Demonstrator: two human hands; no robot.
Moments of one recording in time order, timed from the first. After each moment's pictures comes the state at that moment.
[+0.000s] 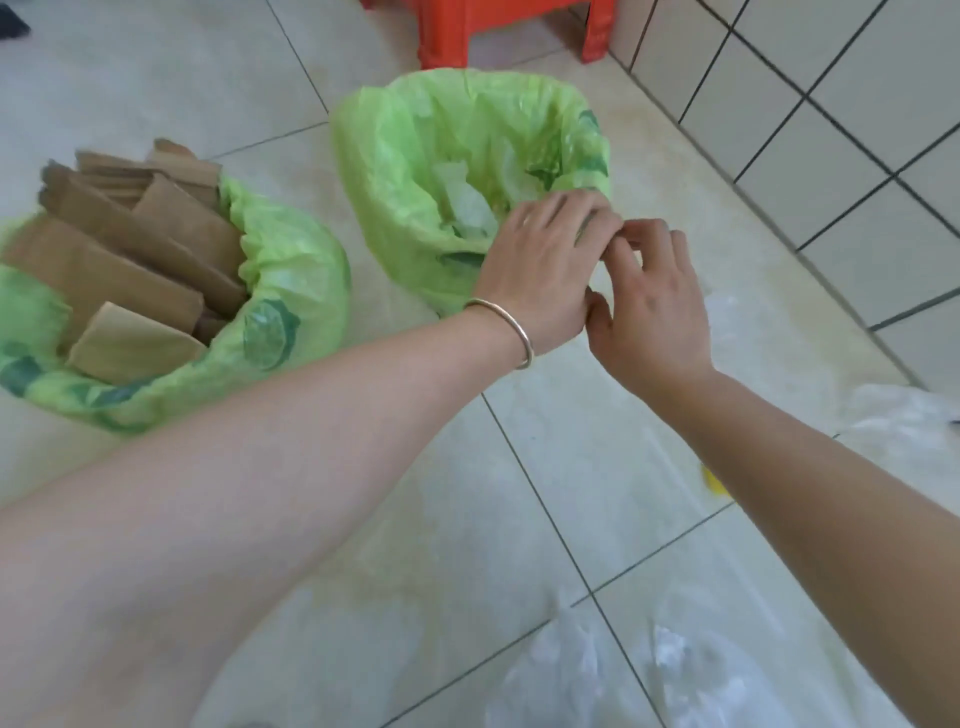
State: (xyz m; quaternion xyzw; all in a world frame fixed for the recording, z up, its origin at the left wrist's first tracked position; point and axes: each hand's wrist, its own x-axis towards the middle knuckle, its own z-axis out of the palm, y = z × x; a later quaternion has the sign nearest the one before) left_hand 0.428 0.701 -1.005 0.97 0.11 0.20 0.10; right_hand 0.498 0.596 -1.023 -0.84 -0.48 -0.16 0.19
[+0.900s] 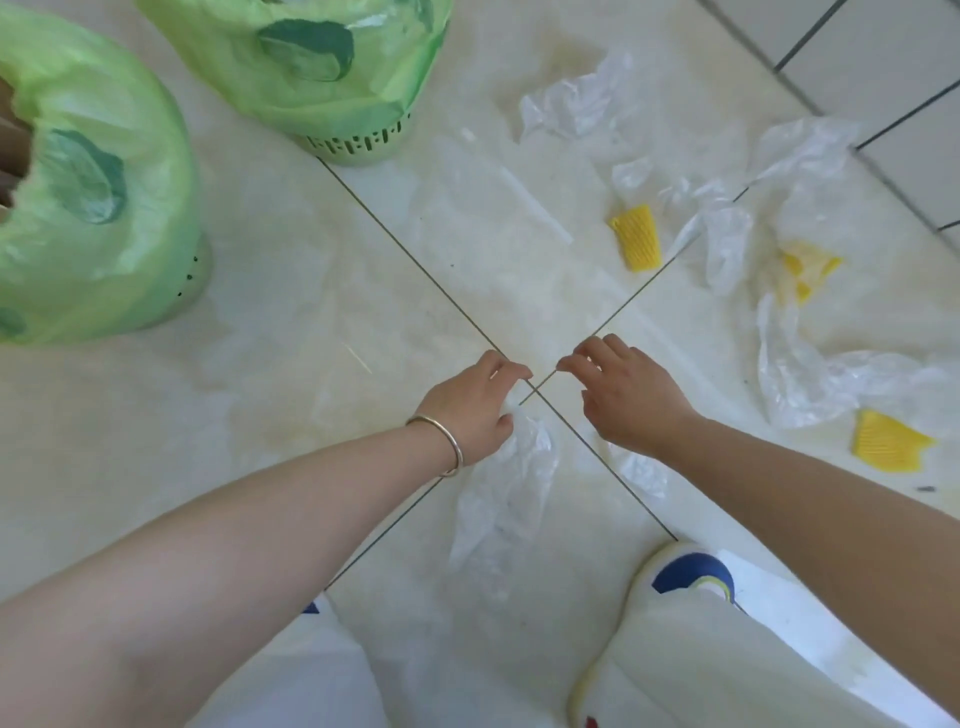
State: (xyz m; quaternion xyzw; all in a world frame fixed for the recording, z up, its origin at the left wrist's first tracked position) left_hand 0.274 0.543 -1.127 0.92 0.07 -0.24 0.30; right_hand 0.386 0.368 -1.123 -0.84 -0.52 0.12 0.00
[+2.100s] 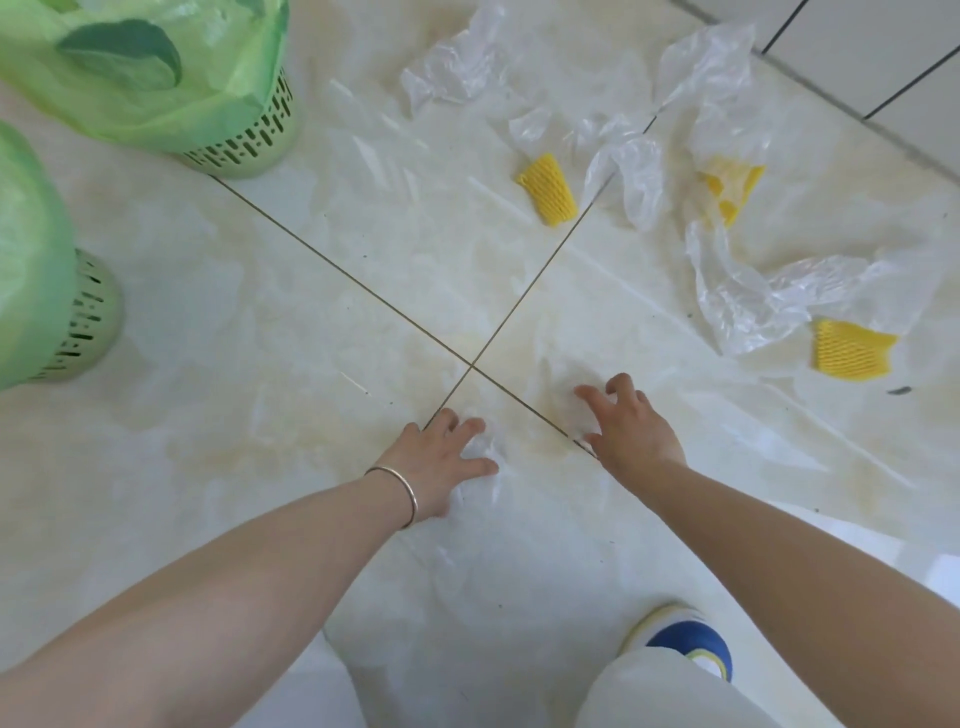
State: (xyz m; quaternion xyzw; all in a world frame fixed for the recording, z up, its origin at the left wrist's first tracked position) left_hand 0.238 0.491 -1.156 0.89 -0.19 -0.40 -0.03; right_hand 0.332 0.277 -1.159 -0.92 -0.18 0.35 -0.02
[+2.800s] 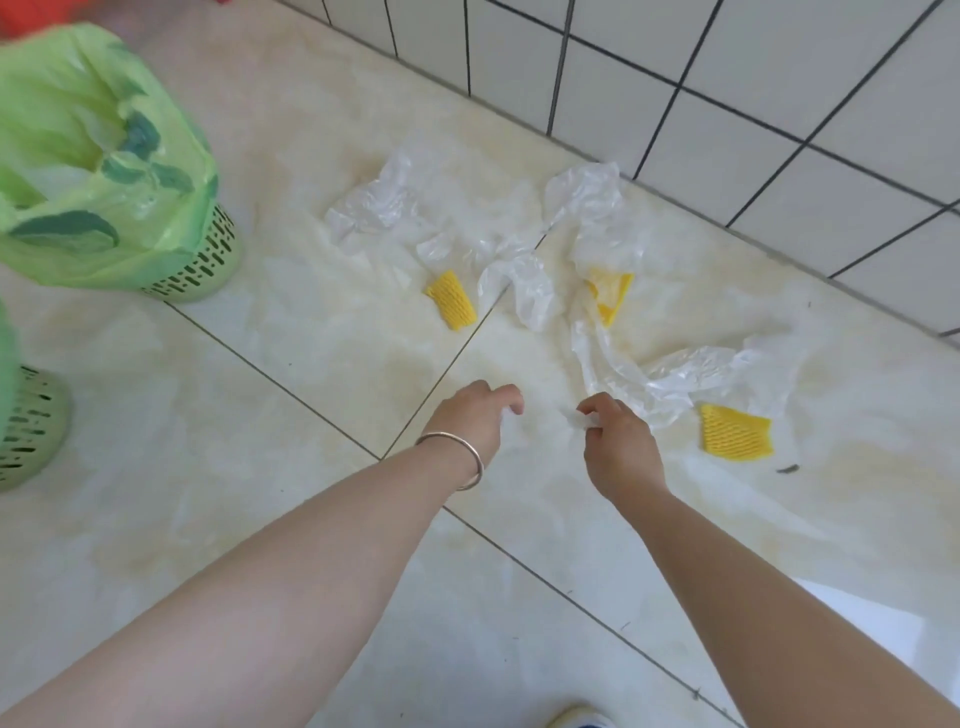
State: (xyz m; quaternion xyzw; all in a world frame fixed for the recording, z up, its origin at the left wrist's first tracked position) left_hand 0.398 0.380 -1.091 0.93 0.08 -0.26 0.25; right_hand 0.423 0.210 -1.114 -0.93 0.00 0.22 0.28
